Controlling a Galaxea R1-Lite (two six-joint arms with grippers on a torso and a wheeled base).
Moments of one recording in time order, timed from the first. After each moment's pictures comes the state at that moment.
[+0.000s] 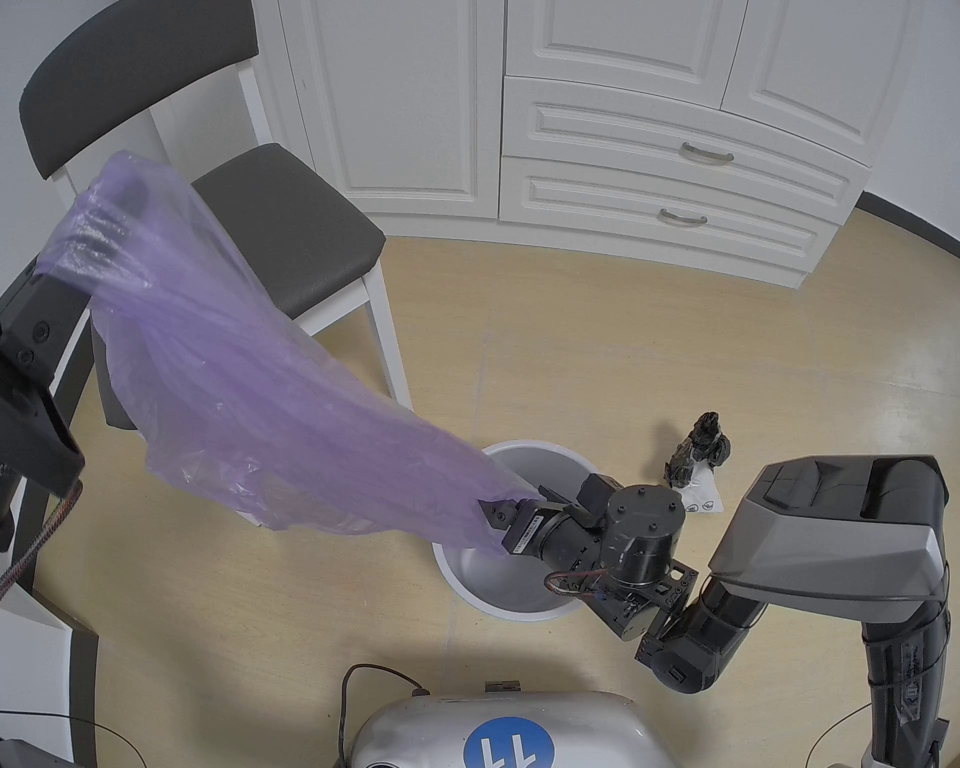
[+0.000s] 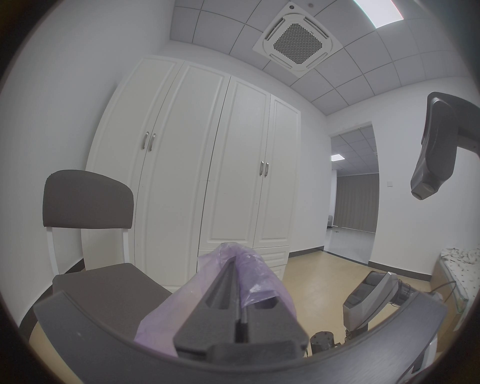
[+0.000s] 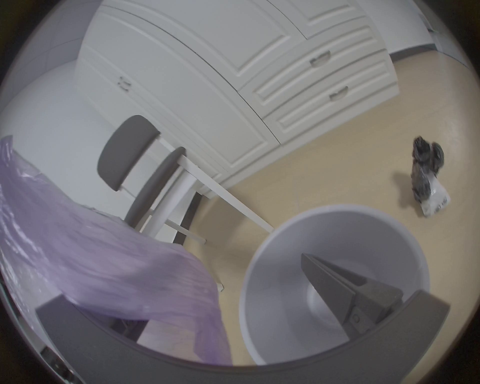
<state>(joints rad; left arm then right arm) -0.85 1.07 -0.50 -1.08 0.16 0.26 0.73 2.36 -0.83 -1.52 -0.21 0.58</state>
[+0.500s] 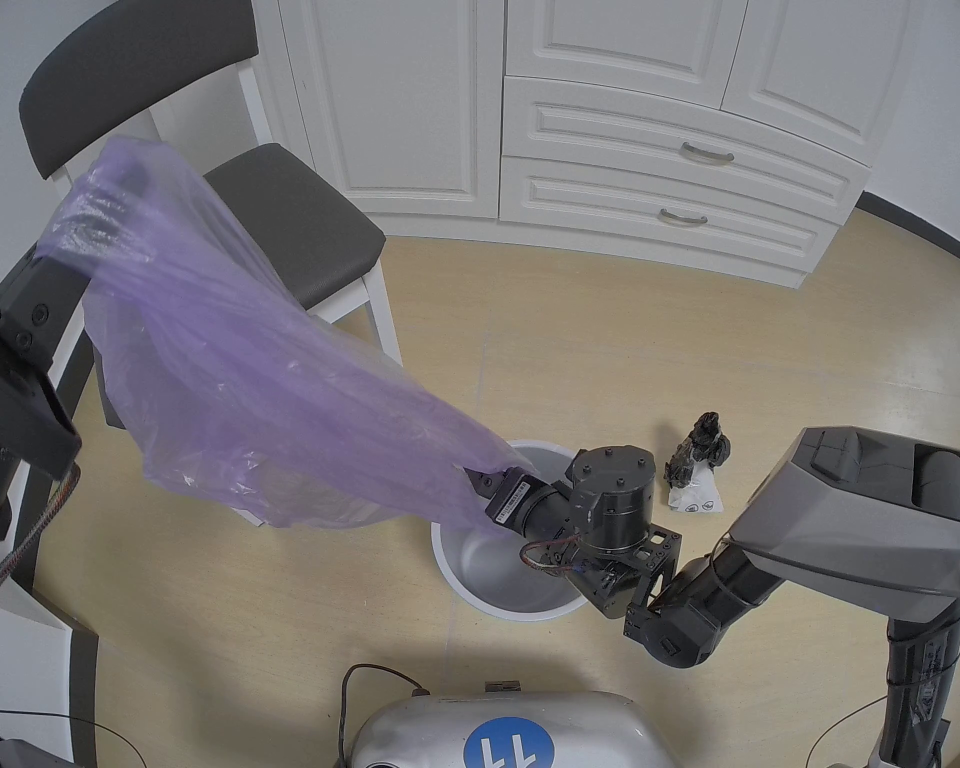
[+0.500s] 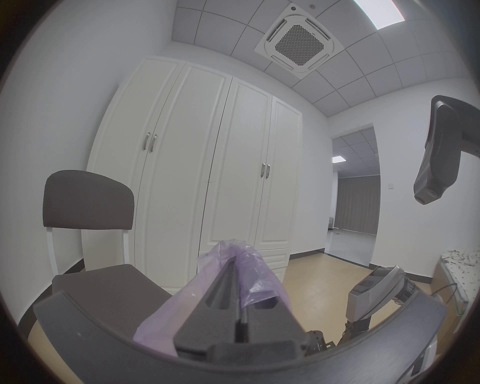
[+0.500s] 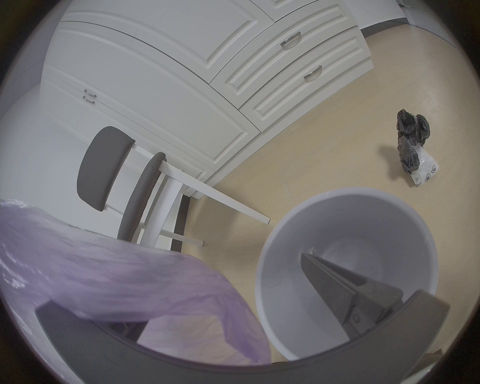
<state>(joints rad) -0.85 1.08 -0.52 -1.08 0.17 0.25 0.75 2.27 -0.97 -1.18 -0.28 0.79</state>
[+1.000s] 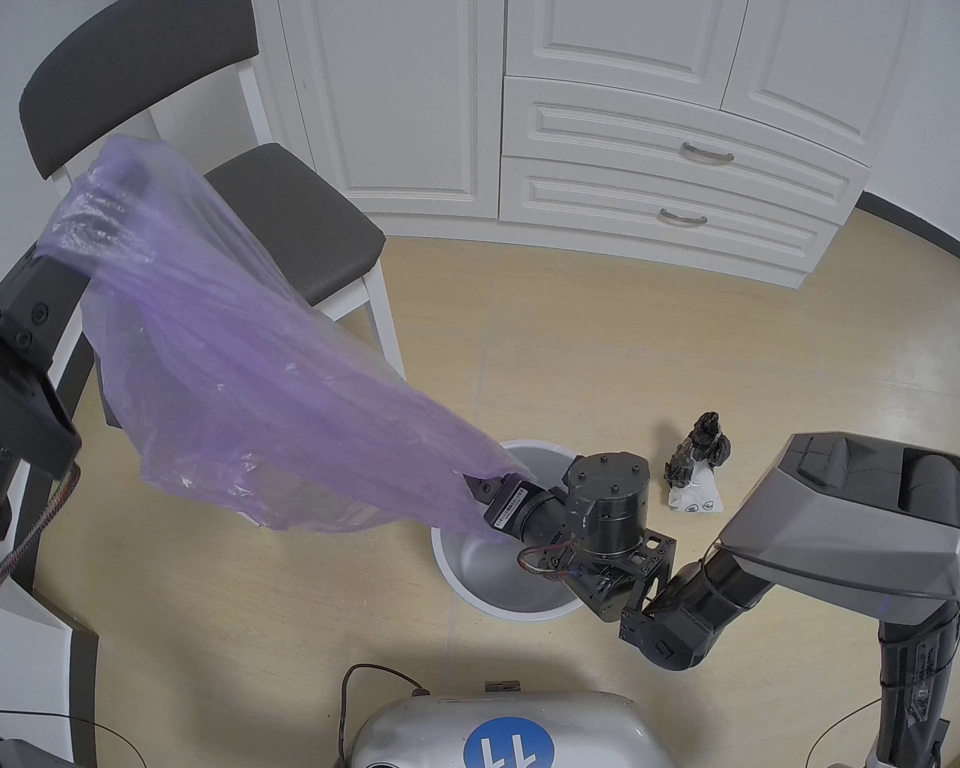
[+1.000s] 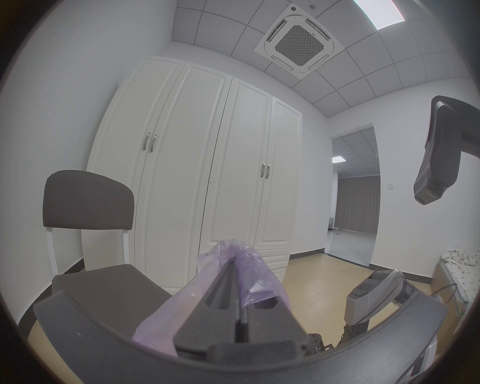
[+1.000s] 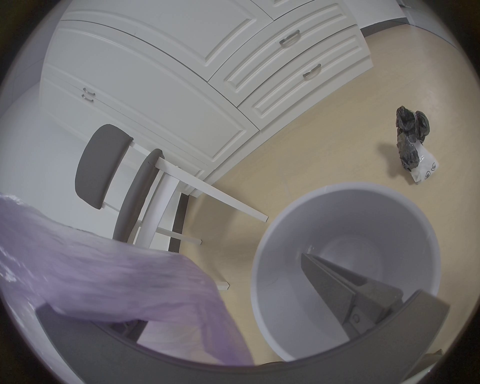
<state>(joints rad) -0.85 1.08 -0.52 -1.08 0.17 0.25 0.75 2.30 -0.97 -1.19 -0.27 0.79</state>
